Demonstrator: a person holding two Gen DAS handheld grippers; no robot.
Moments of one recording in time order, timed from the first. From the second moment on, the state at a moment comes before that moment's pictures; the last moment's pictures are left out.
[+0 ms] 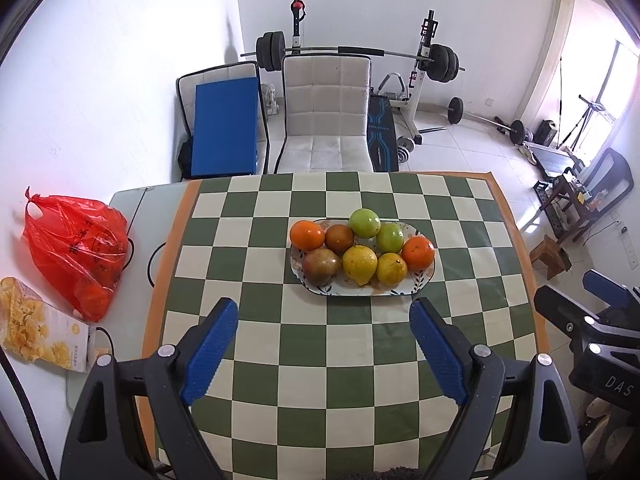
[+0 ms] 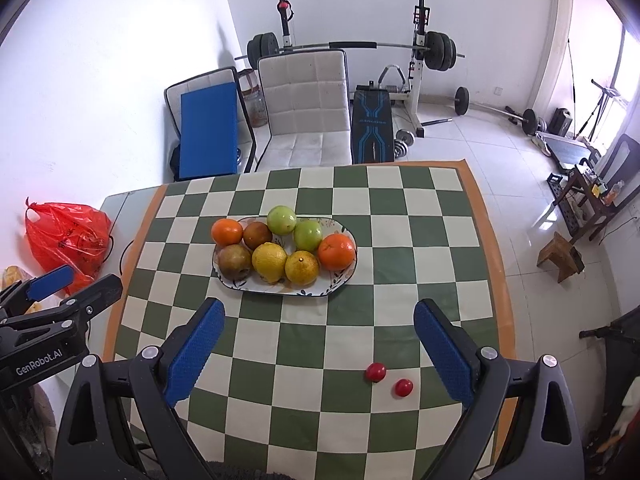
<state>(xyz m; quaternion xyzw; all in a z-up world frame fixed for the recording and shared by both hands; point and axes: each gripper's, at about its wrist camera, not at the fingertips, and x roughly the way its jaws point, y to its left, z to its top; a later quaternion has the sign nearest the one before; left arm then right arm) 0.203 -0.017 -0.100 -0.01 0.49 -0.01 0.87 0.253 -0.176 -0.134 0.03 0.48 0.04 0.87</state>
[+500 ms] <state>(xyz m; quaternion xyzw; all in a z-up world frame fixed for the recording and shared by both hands) 0.221 -0.042 -0.141 0.02 0.53 0.00 0.85 0.257 -0.203 -0.155 0.09 0.49 0.06 0.86</state>
